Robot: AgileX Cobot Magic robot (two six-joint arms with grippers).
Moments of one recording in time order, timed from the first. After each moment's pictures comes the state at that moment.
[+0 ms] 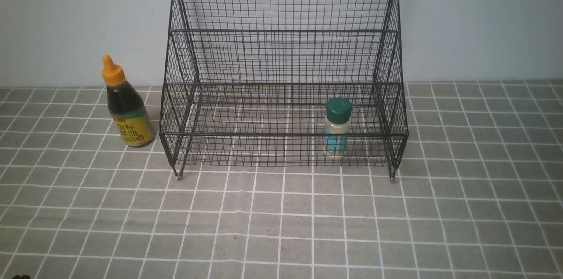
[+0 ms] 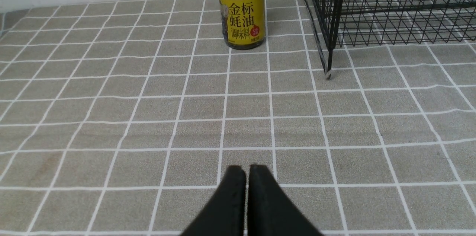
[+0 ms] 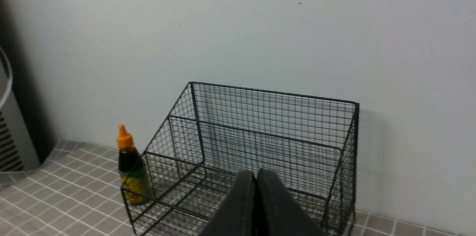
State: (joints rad) right arm 0.53 0.21 -0.59 -0.04 0.47 0.20; left arm -0.01 -0.01 0.03 0.01 0.38 0.02
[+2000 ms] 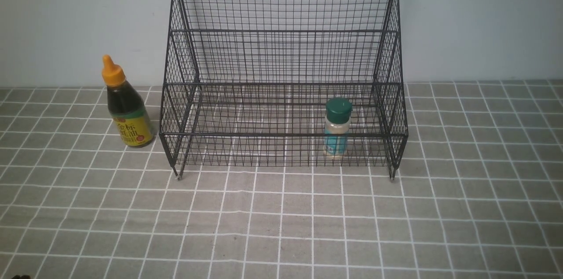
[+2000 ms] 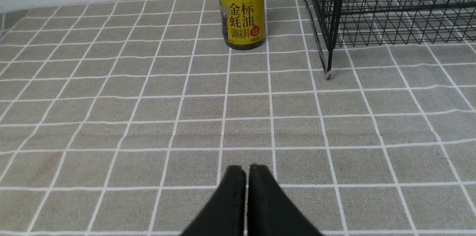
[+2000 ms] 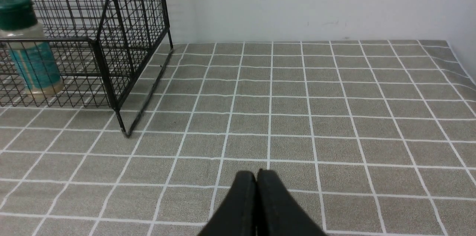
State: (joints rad) right arm 0.06 -0.01 0.02 -0.14 0.39 0.19; left arm -0.01 -0.01 0.03 0.01 0.38 0.02
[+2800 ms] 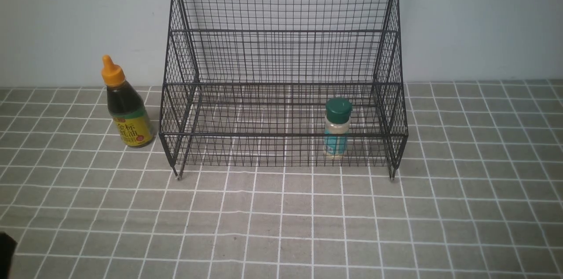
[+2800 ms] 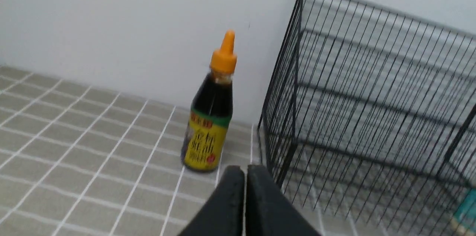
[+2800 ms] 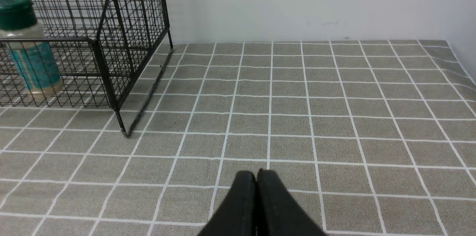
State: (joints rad) right arm 0.06 -0.01 0.02 -0.14 0.39 0.19; left arm -0.01 -0.01 0.03 -0.21 0.00 -0.11
